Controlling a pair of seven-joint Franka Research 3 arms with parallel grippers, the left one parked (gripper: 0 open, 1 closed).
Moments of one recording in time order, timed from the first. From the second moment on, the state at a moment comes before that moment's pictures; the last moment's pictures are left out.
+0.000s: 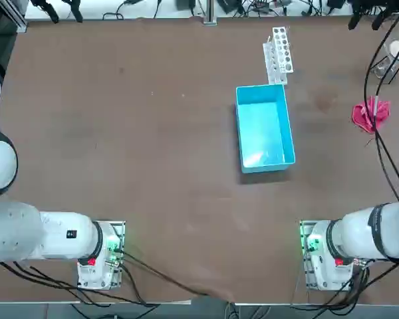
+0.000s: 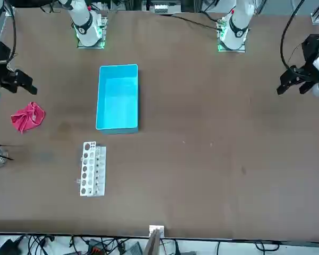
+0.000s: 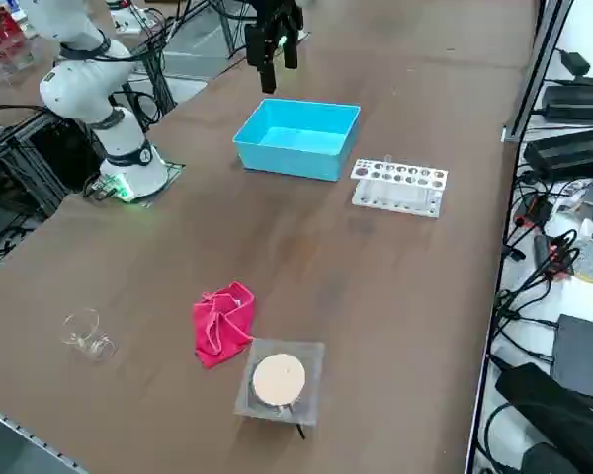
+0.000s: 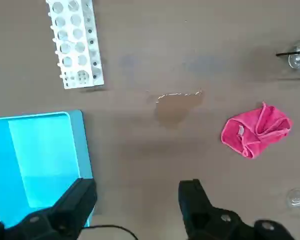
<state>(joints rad) 0.04 0.01 -0.09 -1.66 0.00 1.62 -0.01</state>
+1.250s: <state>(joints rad) 0.02 0.01 -0.09 -1.66 0.00 1.53 -0.01</state>
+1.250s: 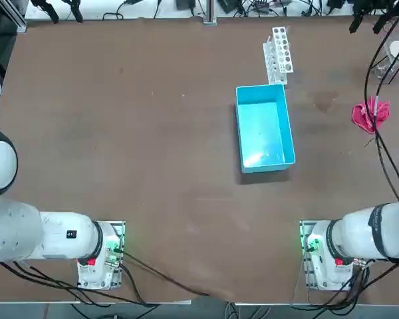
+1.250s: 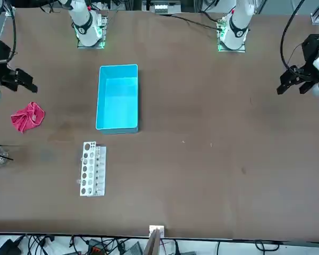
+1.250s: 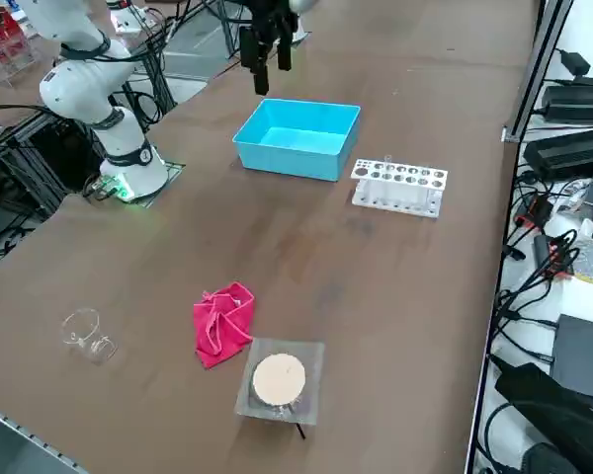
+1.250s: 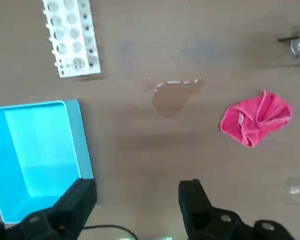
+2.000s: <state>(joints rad) -0.21 0.13 -0.11 -1.69 -0.03 1.40 0.11</state>
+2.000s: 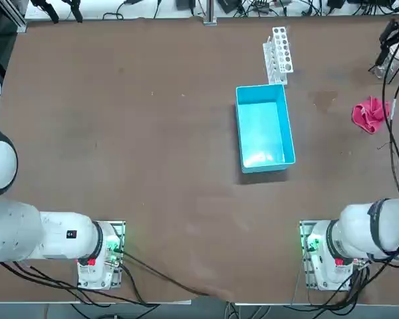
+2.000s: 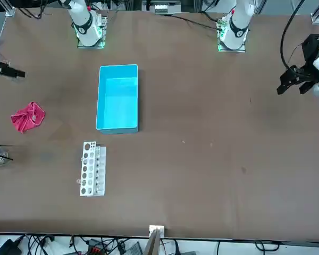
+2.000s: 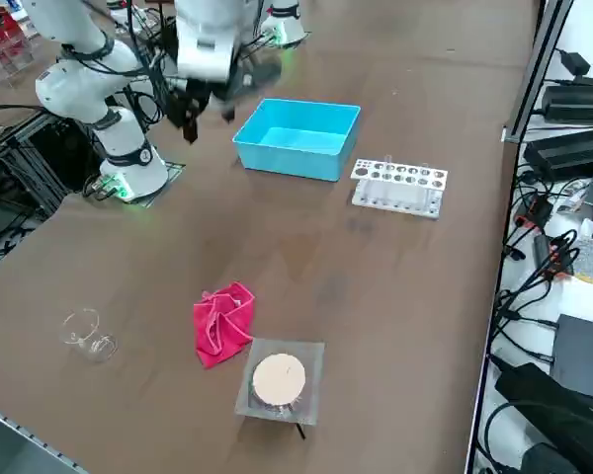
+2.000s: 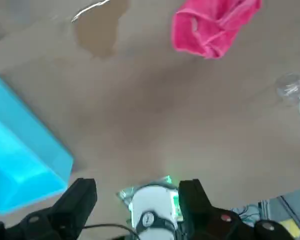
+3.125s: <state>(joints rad) -0.26 0.38 -0.10 -1.69 -0.21 1.82 0.33</state>
